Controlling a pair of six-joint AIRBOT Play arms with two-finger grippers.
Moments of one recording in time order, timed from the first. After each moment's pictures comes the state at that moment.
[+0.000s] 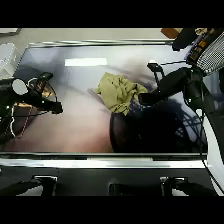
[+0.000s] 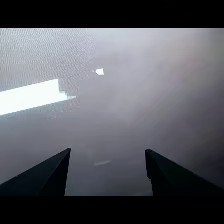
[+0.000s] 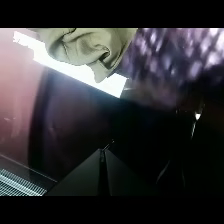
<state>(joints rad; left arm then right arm) -0.10 -1.33 1.28 1.42 -1.30 -1.35 0.19 -1.39 1.42 1.91 -1.31 -1.69</state>
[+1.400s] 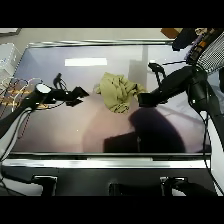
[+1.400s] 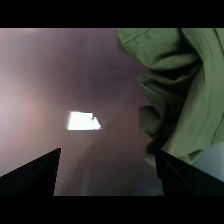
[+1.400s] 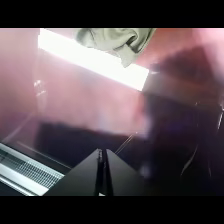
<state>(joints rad) -0.11 -1.71 1.30 0.63 -0.84 -1.45 0.19 -1.35 1.42 1.98 -1.39 -1.64</state>
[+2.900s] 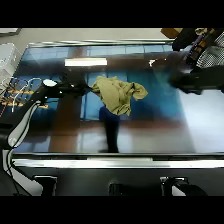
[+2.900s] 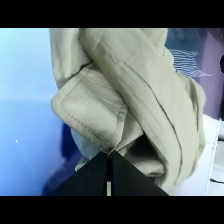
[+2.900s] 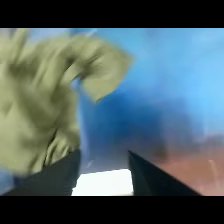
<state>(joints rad) -0.10 -1.88 1.54 0.46 -0.90 -1.39 -0.04 -1.16 1.42 1.77 -1.15 -1.23</state>
